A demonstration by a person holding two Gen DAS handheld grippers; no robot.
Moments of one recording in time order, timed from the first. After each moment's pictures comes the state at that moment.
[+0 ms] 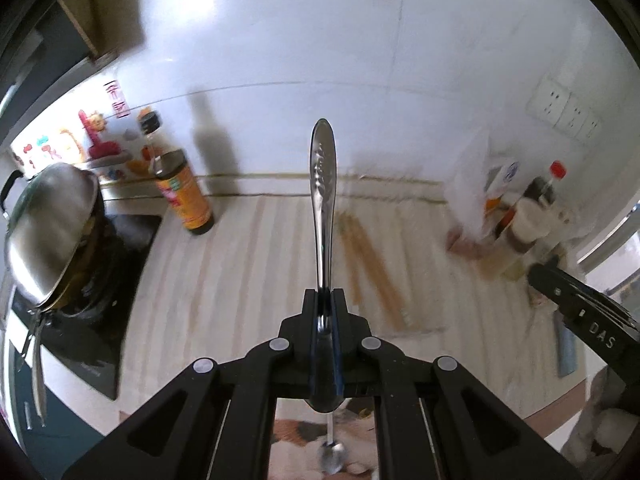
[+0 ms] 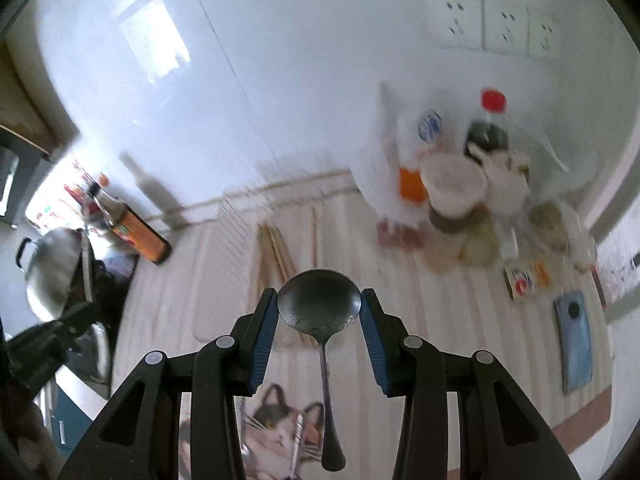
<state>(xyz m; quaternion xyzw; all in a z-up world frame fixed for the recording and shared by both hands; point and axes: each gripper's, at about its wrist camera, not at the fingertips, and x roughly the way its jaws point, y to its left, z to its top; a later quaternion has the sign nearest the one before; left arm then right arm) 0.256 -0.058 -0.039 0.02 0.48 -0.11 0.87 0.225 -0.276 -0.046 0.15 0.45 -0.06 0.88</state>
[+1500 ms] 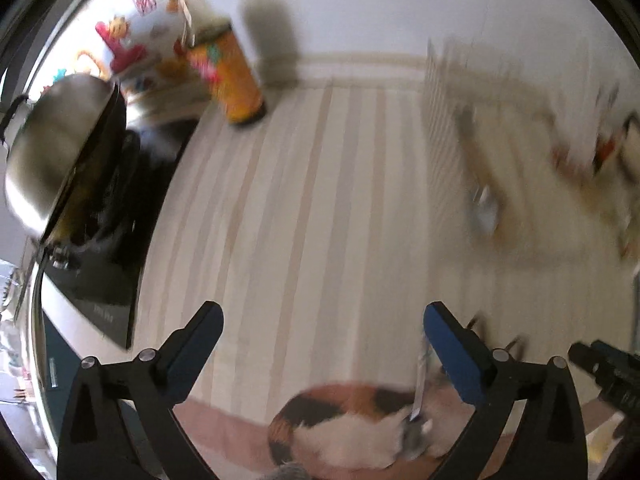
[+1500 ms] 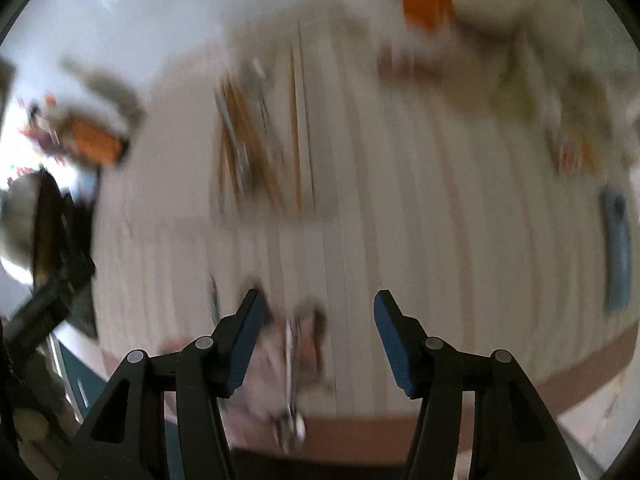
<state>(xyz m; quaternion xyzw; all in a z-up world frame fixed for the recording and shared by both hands) 0.256 -0.014 -0.175 0.09 0.59 0.00 0.80 0.193 -0.253 -0.218 0.19 0.66 -0.06 0.72</state>
